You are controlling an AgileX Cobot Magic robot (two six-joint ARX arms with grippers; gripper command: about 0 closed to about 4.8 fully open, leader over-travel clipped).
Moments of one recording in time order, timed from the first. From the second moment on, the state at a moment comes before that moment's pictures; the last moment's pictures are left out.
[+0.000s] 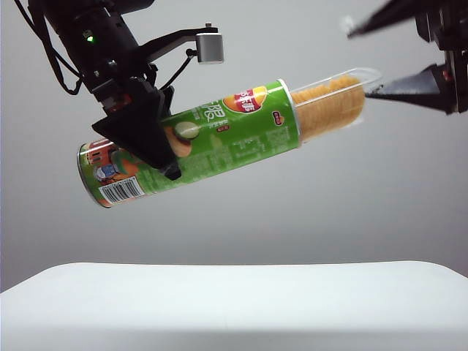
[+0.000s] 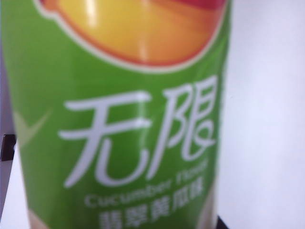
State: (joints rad) left arm -0.57 1.49 1.12 -0.60 0.24 0.93; right arm 0.04 1.19 0.67 0.19 -1.05 0.48
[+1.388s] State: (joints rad) left arm -0.49 1.93 1.11 -0.57 0.21 0.99; right arm 0.25 0.84 0.72 -0.61 -0.44 -0.21
